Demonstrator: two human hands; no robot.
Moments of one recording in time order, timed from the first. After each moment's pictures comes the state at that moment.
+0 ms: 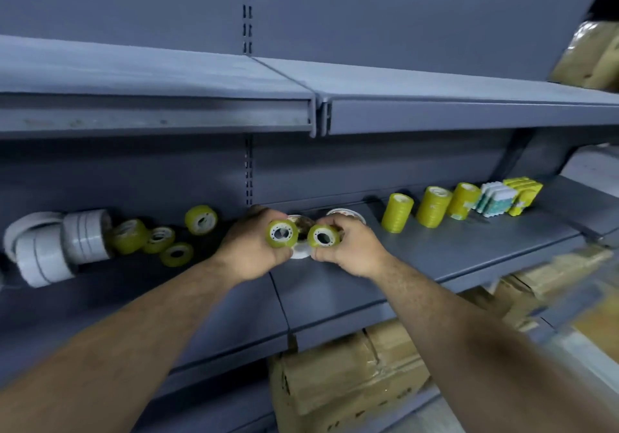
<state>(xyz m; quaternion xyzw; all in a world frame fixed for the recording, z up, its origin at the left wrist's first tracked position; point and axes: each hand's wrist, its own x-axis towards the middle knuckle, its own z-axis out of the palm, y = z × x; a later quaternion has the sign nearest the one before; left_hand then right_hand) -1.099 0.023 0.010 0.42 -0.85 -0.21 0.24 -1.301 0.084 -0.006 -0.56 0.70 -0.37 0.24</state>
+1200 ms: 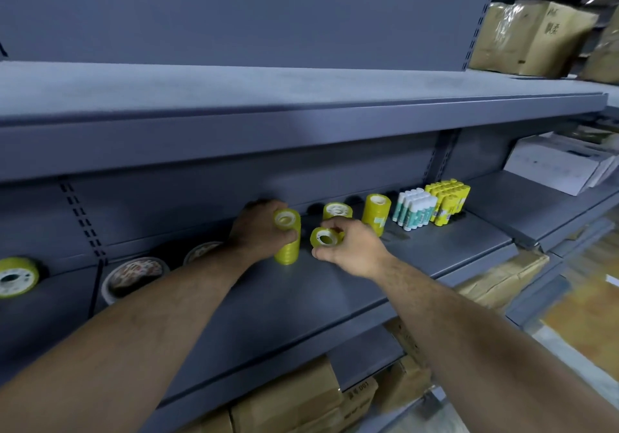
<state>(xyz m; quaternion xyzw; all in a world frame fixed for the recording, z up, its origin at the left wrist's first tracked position) -1.411 -0.002 0.018 0.43 -0.83 -0.22 0.27 -1.584 0.103 0.005 -0.52 0.76 -0.33 0.20</state>
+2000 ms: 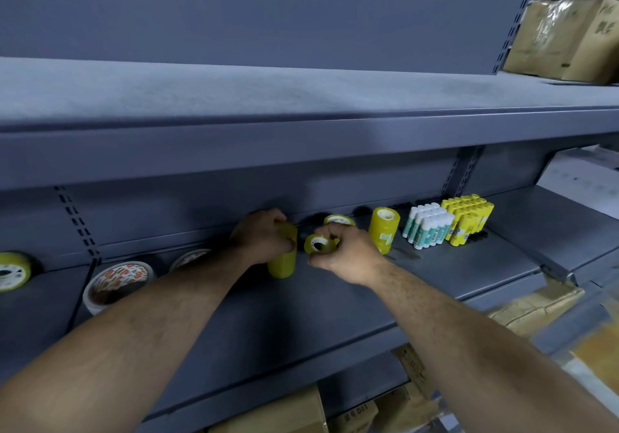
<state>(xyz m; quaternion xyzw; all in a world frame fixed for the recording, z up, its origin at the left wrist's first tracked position) -1.442 -0.032 0.004 0.50 -0.81 -0.23 0.19 -1.614 0.069 -0.001 -0.56 0.73 -0.32 0.23</state>
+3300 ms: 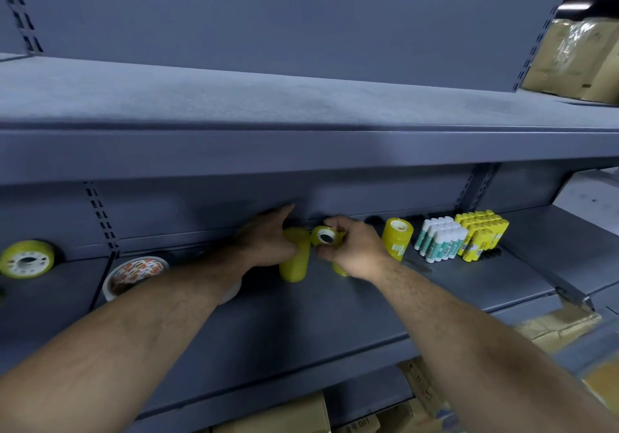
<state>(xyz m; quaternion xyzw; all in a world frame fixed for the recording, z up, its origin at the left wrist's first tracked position) -1.420 -0.032 0.015 0.49 -0.82 -0.25 0.15 -1.604 0.052 0.012 -0.57 0.72 -0.33 0.21</state>
